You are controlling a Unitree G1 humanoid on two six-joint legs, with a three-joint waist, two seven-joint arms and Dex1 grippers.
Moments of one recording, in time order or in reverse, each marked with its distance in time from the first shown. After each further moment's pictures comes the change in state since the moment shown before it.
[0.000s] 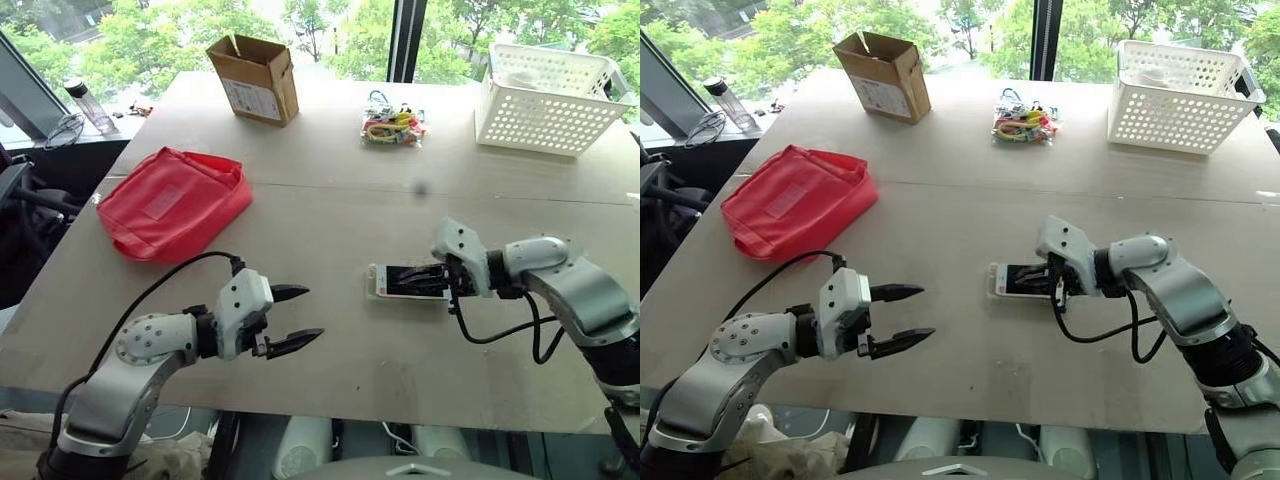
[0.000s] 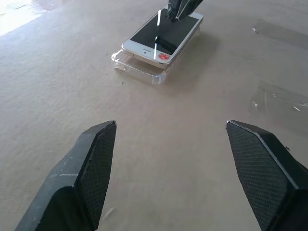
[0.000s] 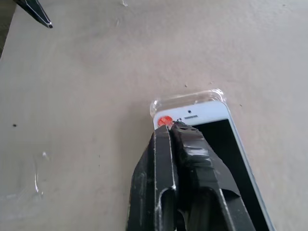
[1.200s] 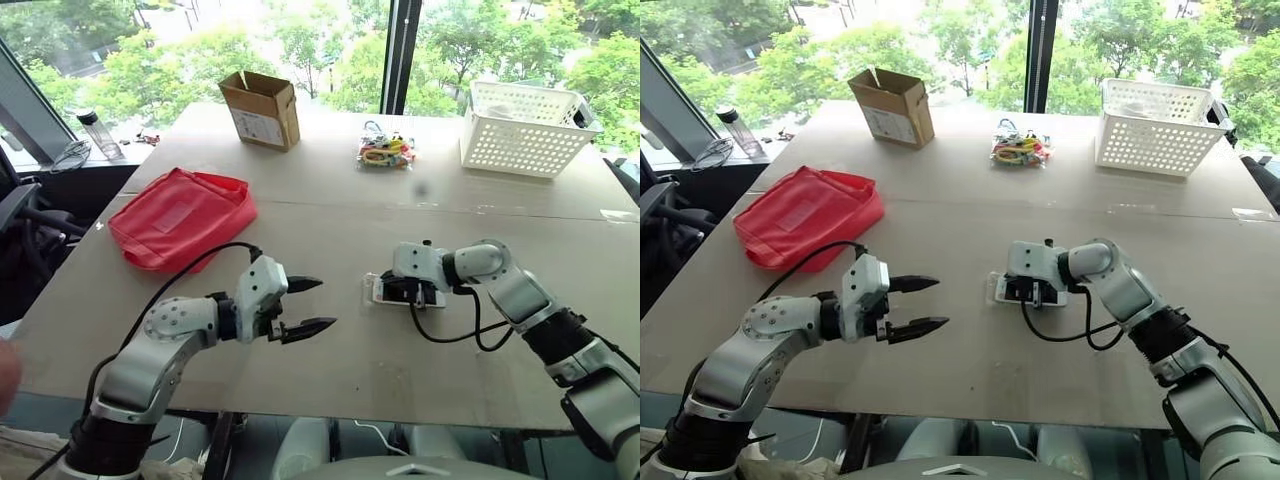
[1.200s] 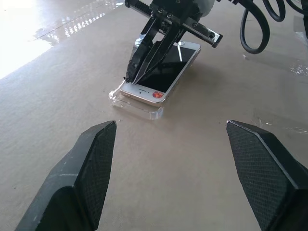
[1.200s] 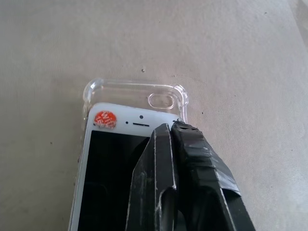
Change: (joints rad) left arm -0.119 -0.038 -0.093 0.078 -0.004 0.041 0.010; right arm -0.054 0.169 0.107 0.461 -0.308 -0.500 -0.042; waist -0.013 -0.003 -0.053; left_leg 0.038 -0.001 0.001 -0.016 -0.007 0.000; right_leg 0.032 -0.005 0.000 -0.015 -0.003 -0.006
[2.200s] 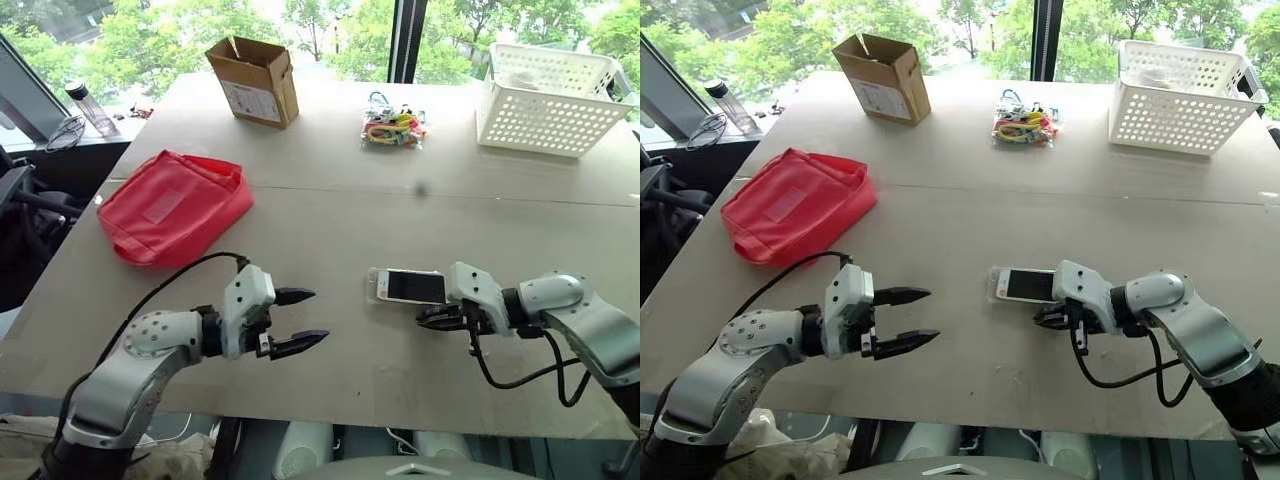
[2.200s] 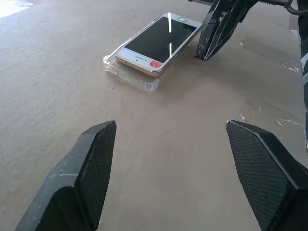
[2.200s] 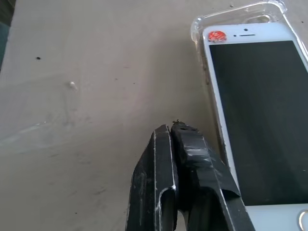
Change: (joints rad) left arm 0.105 0.057 0.091 -0.065 -0.097 0.027 -0.040; right arm 0.275 -0.323 -0.160 -0.534 0.314 0.391 0.088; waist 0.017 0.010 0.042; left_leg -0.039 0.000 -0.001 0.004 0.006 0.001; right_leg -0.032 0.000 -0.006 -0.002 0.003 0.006
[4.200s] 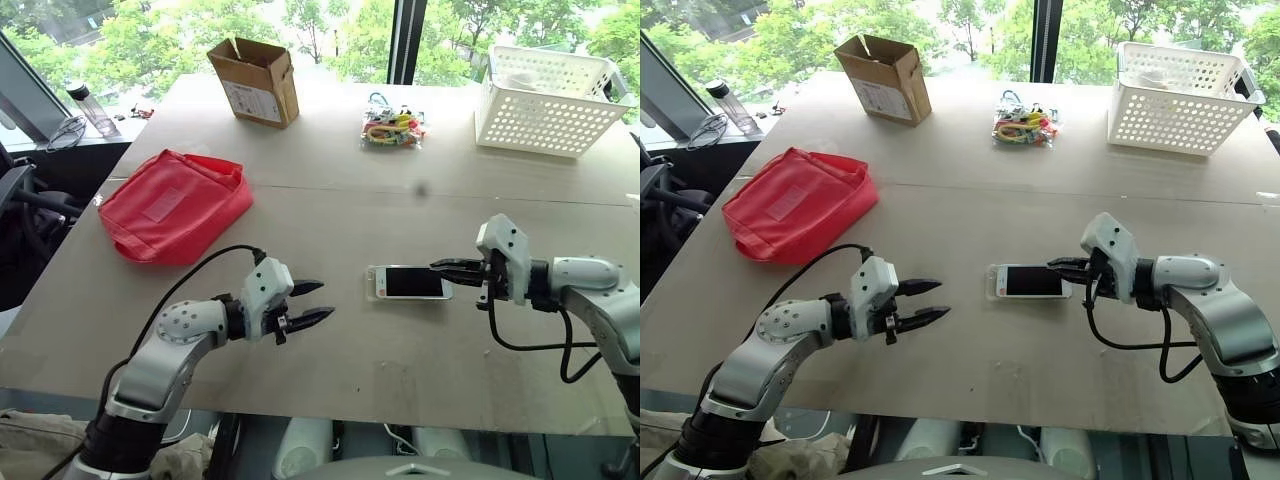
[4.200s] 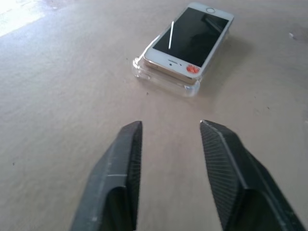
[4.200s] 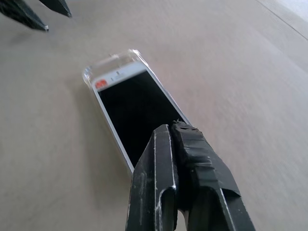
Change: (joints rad) left arm -0.183 -0.141 -0.185 0.190 0.195 -0.106 0.120; right arm 0.106 0.013 -0.327 -0.103 0.099 0.129 -0.224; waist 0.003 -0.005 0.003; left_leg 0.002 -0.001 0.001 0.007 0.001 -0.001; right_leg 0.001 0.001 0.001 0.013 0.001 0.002
